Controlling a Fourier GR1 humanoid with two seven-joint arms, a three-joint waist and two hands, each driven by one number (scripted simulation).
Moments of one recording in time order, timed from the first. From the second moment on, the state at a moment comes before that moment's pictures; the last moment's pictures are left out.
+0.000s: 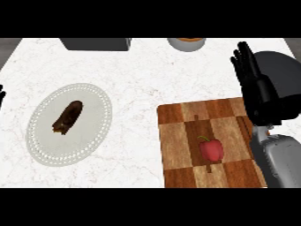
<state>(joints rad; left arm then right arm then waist) -0.12 0.59 0.01 -1.38 0.20 0.27 0.08 -0.35 -0.20 0.09 -1.55 -0.09 -0.18 0.06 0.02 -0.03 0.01</state>
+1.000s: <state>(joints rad) -0.06 0.24 -0.29 -1.59 0.19 0.21 -0.11 -0.16 -0.66 0.08 -1.69 0.01 0.38 -0.38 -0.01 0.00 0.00</state>
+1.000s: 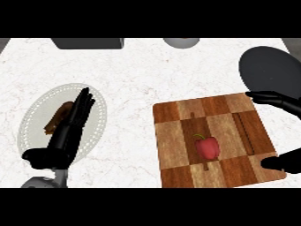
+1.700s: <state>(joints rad) -0.08 0.20 -0.28 -1.55 0.17 0.18 -0.12 -0.31 -0.71 0.36 -1.85 0.36 0.51 -0.02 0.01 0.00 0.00</state>
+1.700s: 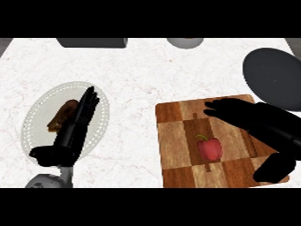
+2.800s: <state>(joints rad) -0.04 0.15 -0.22 -1.56 0.11 0.12 -0.12 -0.26 -0.49 0.50 -1.67 0.87 0.54 -0.01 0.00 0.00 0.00</state>
